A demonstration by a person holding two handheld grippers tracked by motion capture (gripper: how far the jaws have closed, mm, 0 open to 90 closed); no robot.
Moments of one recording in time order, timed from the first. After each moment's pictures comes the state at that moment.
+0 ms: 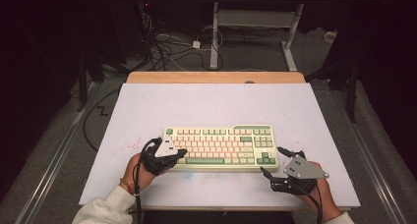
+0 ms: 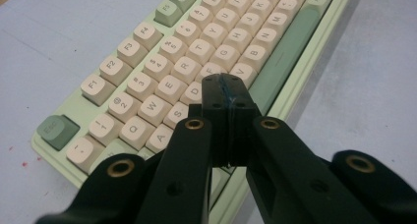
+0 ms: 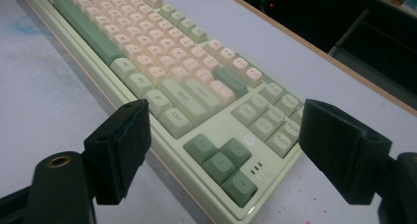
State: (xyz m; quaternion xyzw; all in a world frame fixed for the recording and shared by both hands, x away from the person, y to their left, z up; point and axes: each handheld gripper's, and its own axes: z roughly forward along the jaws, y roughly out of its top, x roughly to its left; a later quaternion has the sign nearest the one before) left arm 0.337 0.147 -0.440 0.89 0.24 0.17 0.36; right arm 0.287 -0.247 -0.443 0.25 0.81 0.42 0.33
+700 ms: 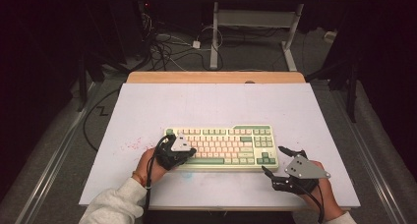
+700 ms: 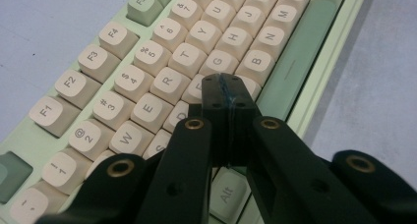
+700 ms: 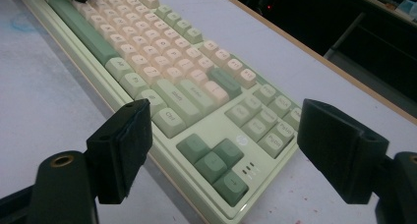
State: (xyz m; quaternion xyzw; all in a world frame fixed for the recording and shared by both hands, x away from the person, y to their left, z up) left arm 0.357 0.125 -0.453 0.90 0.23 0.15 0.33; right arm 0.287 -0.250 -0.441 0.24 0.81 0.41 0.34
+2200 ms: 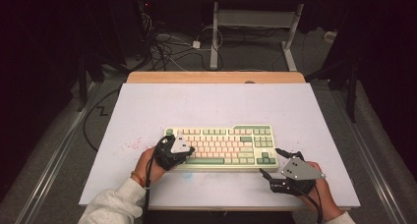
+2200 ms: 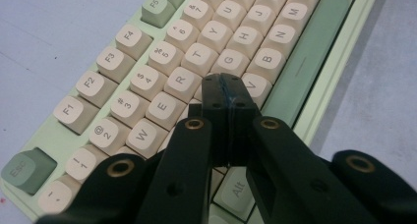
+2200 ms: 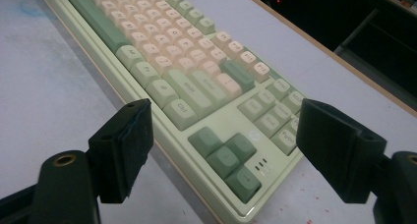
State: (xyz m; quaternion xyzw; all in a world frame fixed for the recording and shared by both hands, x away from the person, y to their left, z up) left arm 0.353 0.126 -0.451 0.90 0.22 0.18 0.32; right arm 0.287 -0.245 -0.446 0.23 0.82 0.40 0.33
